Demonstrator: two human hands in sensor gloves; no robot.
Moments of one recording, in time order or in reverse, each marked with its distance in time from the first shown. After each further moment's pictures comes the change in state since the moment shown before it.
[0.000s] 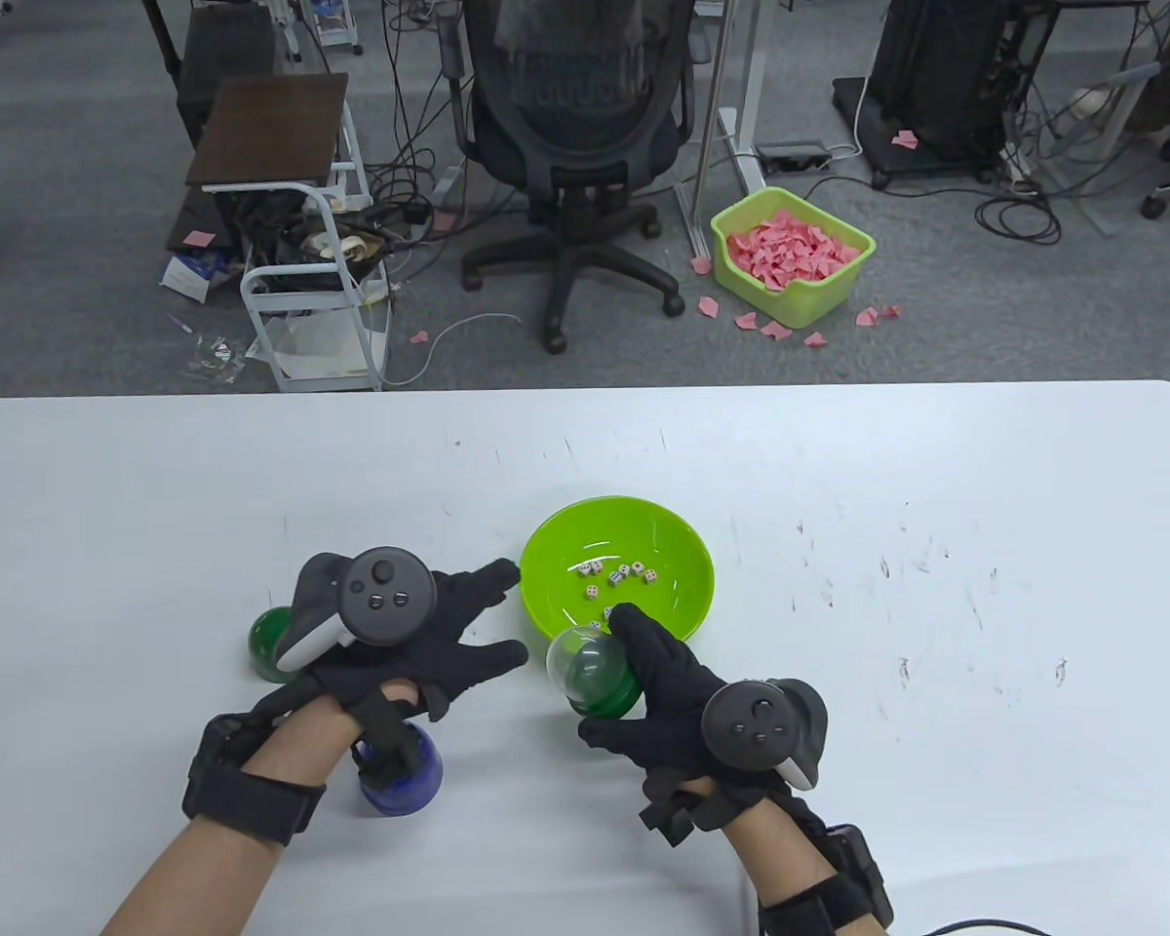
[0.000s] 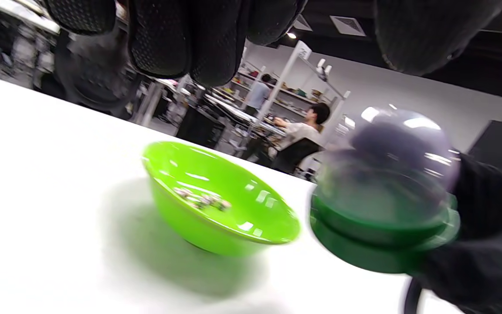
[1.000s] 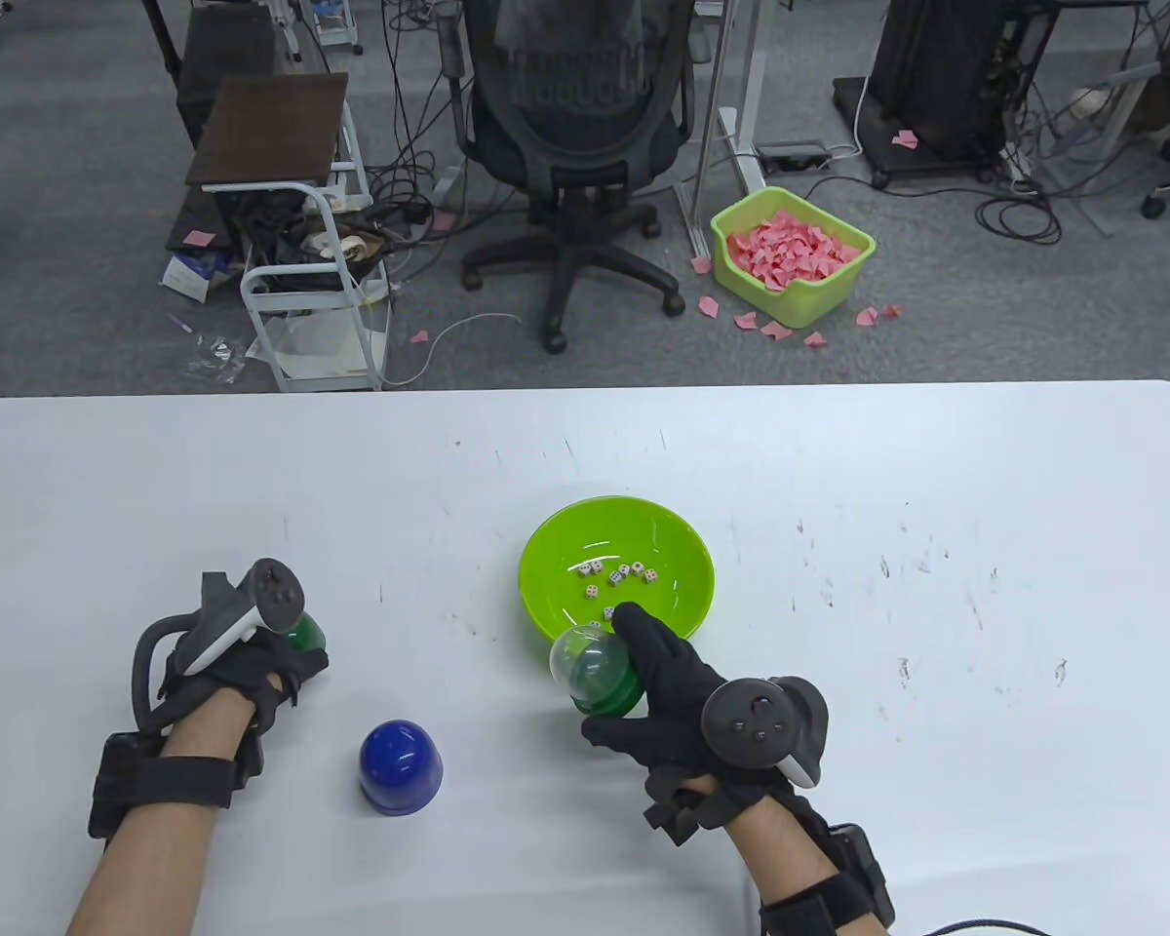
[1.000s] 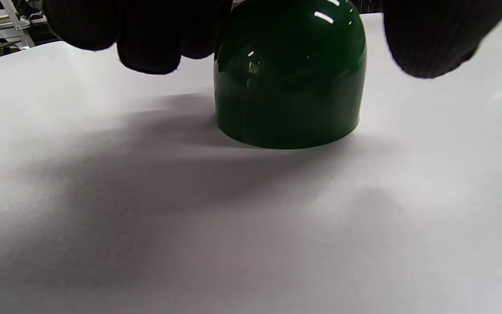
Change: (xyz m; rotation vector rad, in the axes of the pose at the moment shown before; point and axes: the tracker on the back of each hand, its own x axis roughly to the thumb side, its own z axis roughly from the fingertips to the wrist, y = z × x) left_hand -0.182 -0.033 0.028 -0.182 0.758 -0.388; right_hand -0.001 -0.001 0.000 0.016 0.006 0.020
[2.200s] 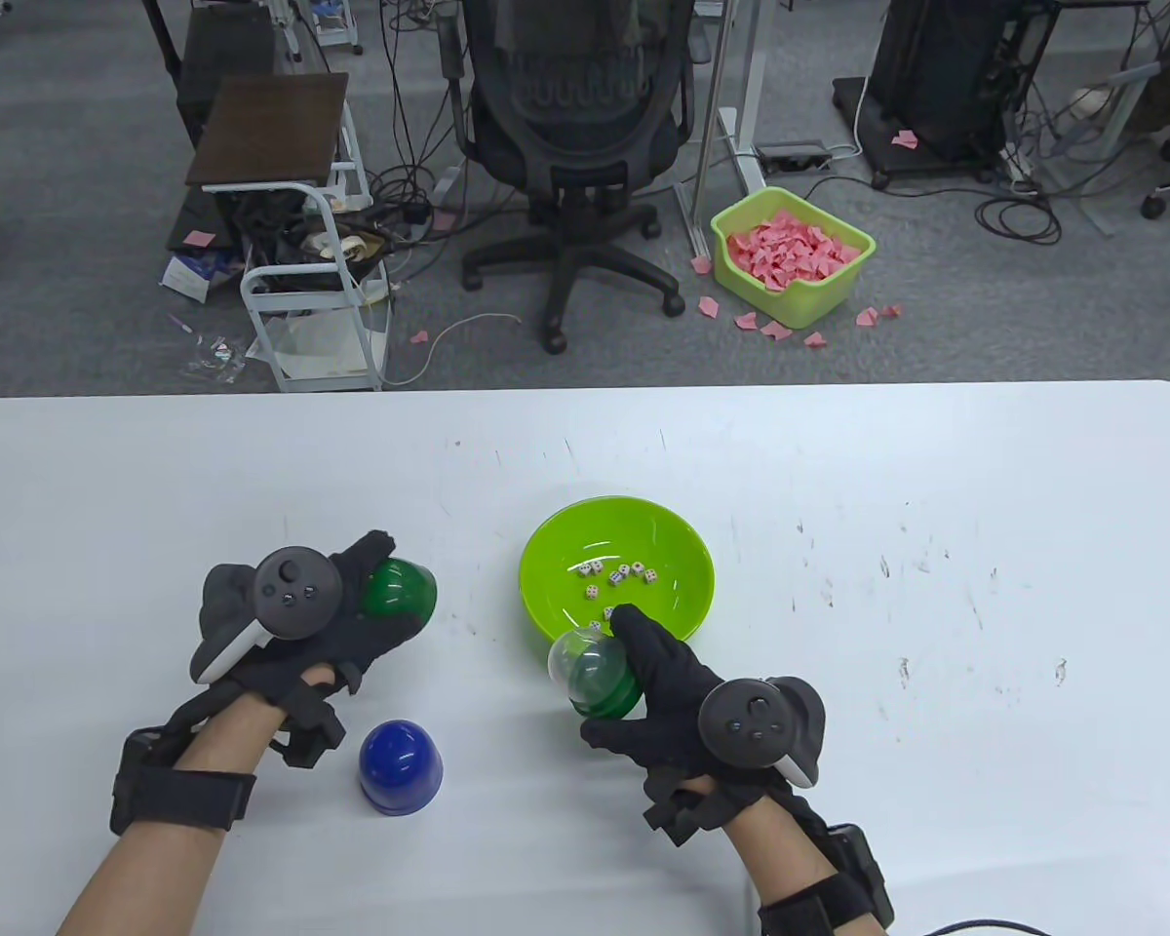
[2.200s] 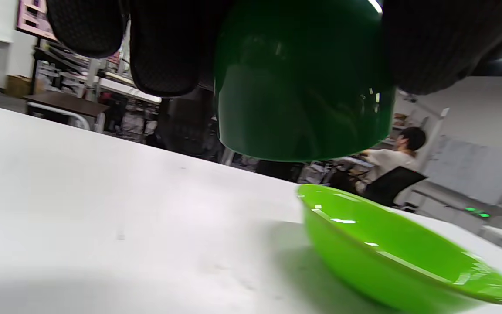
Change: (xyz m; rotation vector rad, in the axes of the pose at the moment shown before) left_hand 0.073 0.074 0.085 0.333 -0.544 0.357; right_hand 0.001 0.001 0.000 0.010 0.000 0.010
